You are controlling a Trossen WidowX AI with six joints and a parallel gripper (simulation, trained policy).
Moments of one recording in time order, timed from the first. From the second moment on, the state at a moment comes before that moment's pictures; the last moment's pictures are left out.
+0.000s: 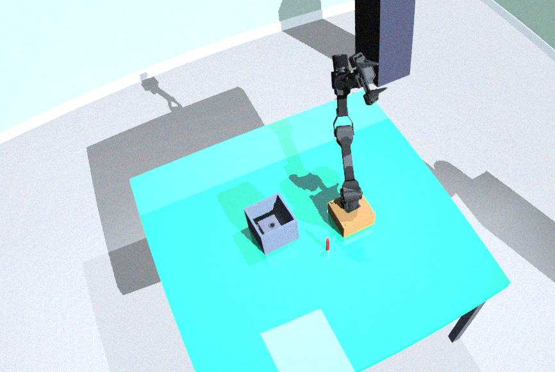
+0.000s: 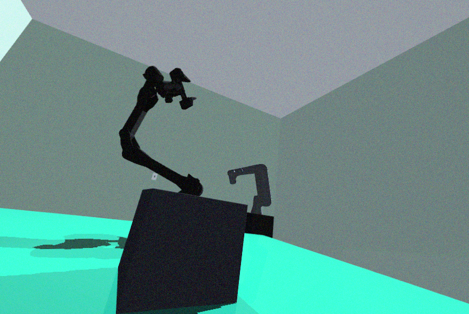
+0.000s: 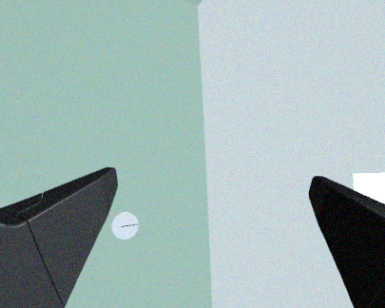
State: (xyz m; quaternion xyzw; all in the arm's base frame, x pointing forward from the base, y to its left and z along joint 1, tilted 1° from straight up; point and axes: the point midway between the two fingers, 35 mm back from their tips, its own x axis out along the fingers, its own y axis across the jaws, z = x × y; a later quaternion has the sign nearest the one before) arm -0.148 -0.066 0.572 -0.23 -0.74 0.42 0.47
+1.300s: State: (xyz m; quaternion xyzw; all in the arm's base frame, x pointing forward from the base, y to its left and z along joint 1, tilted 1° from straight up) arm 0.009 0.098 0.500 -0.17 -0.19 0.53 0.81
